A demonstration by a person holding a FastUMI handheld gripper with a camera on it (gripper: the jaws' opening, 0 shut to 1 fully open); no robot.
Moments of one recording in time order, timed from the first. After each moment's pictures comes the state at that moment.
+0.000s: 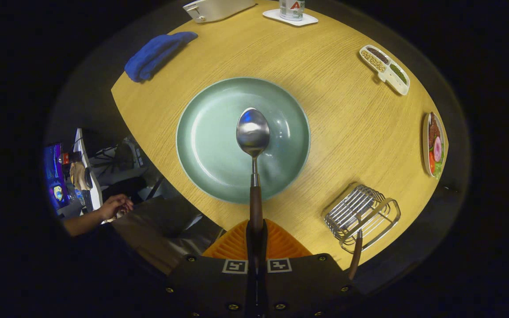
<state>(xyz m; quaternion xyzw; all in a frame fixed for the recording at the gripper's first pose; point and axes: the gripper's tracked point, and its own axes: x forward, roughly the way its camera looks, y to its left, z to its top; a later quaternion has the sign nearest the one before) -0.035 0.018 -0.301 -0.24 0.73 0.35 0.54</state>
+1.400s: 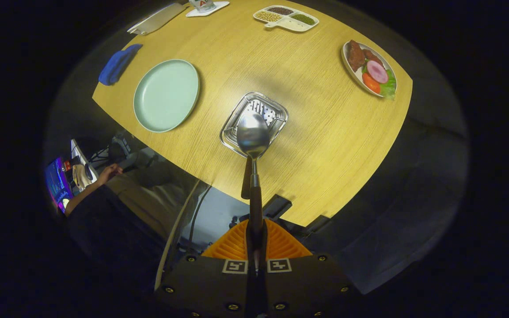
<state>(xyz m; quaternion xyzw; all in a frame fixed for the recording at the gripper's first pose) 0.010 -0.180 -0.228 -0.22 0.82 0.24 0.48</state>
